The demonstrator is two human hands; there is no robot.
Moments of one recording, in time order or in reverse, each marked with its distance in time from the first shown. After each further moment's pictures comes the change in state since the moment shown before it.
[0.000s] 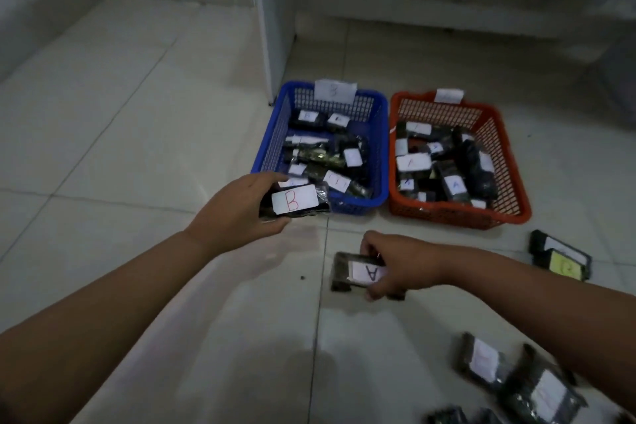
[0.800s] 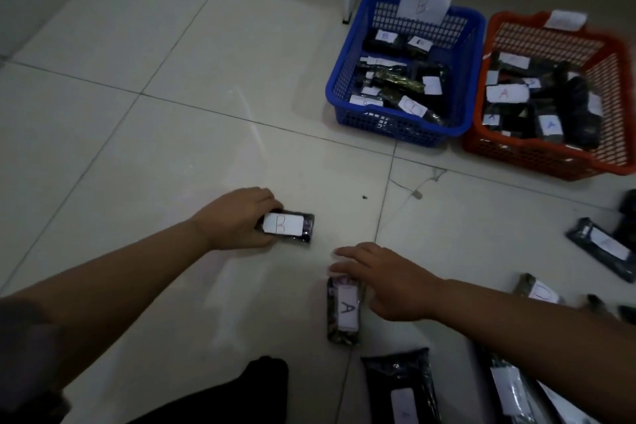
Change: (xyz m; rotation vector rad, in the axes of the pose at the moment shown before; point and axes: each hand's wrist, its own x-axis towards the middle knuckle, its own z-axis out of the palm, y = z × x) left_hand -0.183 -0.056 0.025 0.153 -0.424 -0.008; right_hand 0.014 -0.023 0.179 -0.325 -0.025 -0.546
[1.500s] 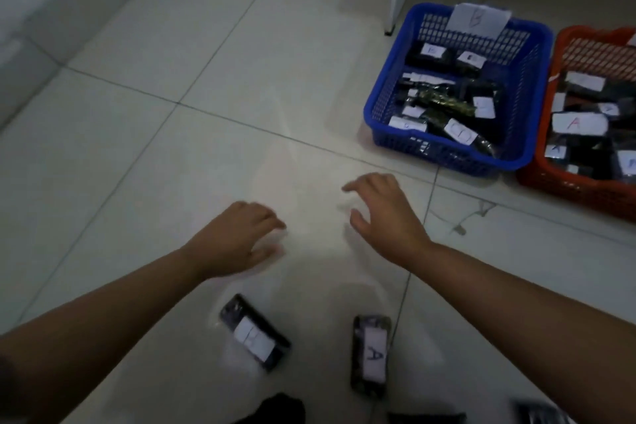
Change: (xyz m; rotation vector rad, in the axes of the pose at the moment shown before) left_hand -0.033 -0.028 -0.003 0.040 0.069 -0.114; right_hand 0.111 0.005 -0.077 0.098 0.590 0.170
